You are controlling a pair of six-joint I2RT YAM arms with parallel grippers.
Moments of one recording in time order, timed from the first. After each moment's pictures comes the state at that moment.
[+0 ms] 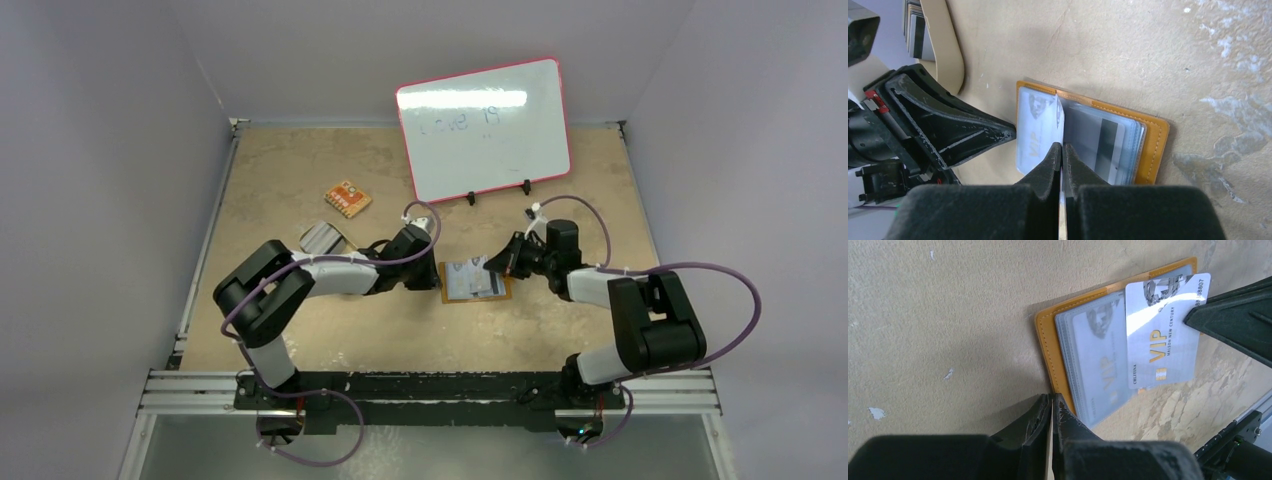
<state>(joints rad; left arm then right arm) -0.83 1.74 0.85 0.05 0.04 -0.78 0.16 1.47 0.45 0.35 -0.62 0.57</state>
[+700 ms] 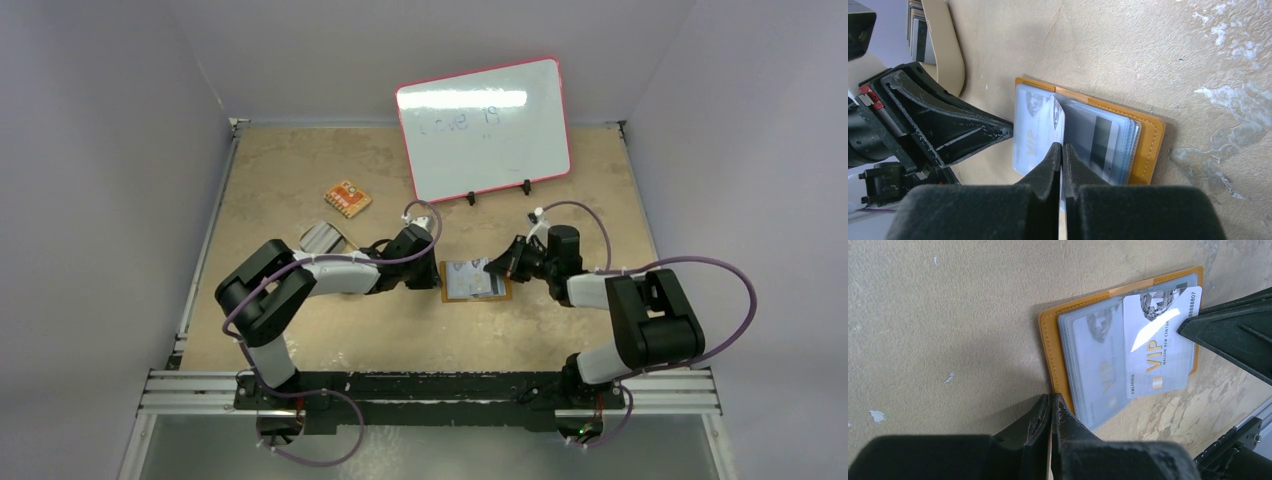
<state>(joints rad) -0.83 1.75 0.87 0.04 0.02 -0.79 0.16 1.49 0.39 0.46 -0.62 0.61</state>
